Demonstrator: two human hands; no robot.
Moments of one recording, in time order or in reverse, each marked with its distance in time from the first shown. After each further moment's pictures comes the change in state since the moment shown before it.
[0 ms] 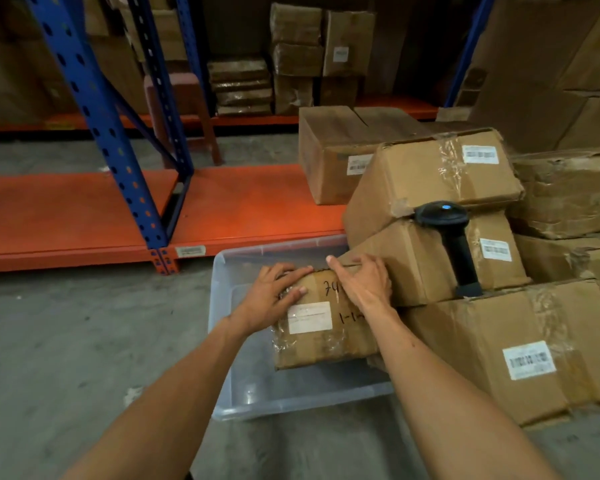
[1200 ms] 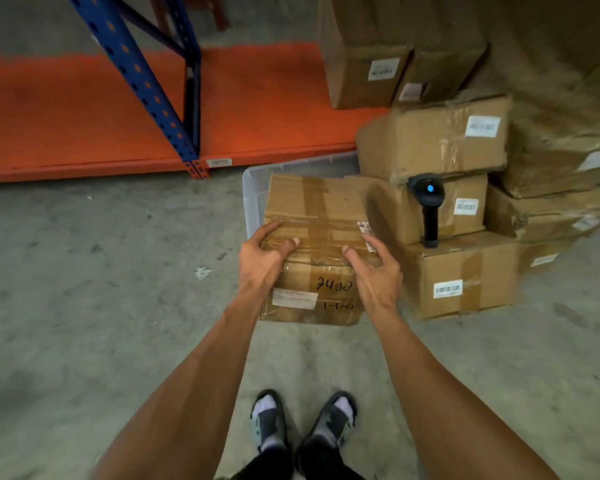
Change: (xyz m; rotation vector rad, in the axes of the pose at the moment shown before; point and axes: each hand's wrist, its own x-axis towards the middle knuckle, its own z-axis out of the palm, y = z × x) left_hand -0.063 0.194 -0.205 -0.764 0.248 -0.992; right_hand -0.179 -0.138 -0.146 0.453 -0.036 0.351
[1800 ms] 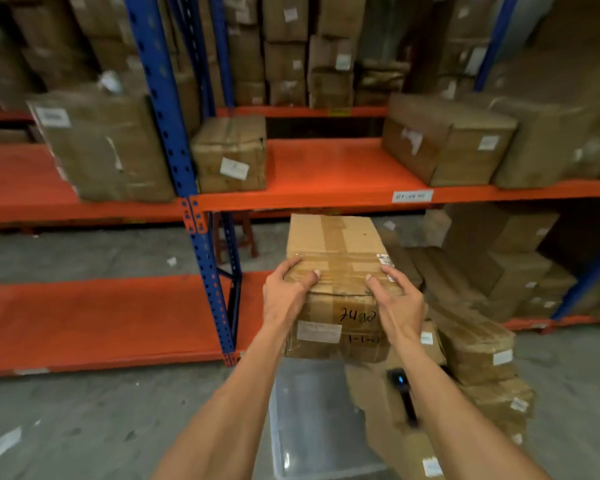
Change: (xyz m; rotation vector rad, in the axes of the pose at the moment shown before) left_hand -0.145 0.407 -0.129 -0.090 0.037 0.496; right_hand -0.158 -0.417 -0.093 0.154 0.165 -0.469
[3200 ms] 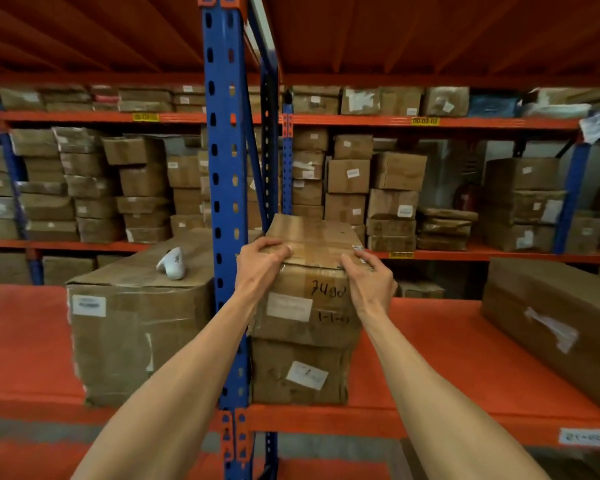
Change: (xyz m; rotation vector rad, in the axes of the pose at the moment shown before) left_hand 0.484 0.240 -0.199 0.046 0.254 0.449; right_hand 0.297 -0.311 0.409 0.281 -0.103 -0.321
